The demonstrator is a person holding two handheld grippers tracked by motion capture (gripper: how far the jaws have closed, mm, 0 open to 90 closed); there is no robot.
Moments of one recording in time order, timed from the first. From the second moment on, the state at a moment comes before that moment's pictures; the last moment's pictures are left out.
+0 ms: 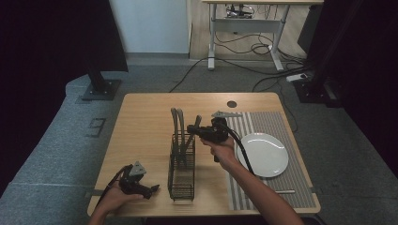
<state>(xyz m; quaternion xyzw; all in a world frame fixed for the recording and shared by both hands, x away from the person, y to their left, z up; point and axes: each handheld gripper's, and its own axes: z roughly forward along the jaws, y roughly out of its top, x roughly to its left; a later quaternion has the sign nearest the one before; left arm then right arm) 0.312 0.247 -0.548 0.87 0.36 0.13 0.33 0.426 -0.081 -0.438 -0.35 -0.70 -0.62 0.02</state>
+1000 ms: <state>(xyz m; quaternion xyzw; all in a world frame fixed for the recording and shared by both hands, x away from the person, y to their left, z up) 0.312 0.247 -0.548 0.87 0.36 0.13 0.33 0.414 -0.137 -0.392 -0.34 -0.65 -0.68 -0.03</state>
